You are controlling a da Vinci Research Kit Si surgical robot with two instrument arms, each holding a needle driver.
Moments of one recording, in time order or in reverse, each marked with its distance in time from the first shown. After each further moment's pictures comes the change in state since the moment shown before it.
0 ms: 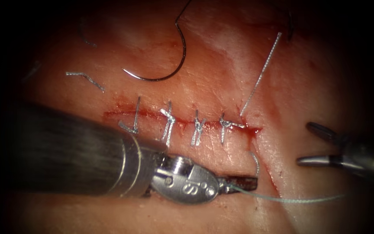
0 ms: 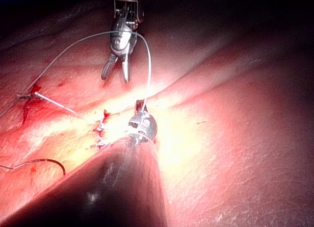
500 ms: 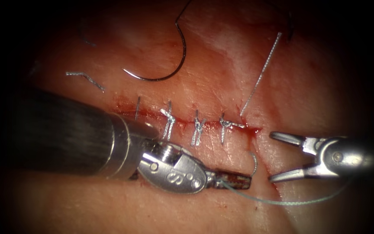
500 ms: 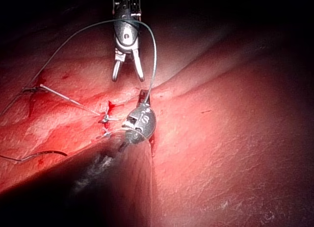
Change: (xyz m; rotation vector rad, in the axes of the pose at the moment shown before) right arm 0.004 -0.003 0.004 0.176 0.065 -0.191; left arm 0.001 -0.001 -0.001 -0.075 0.173 0.091
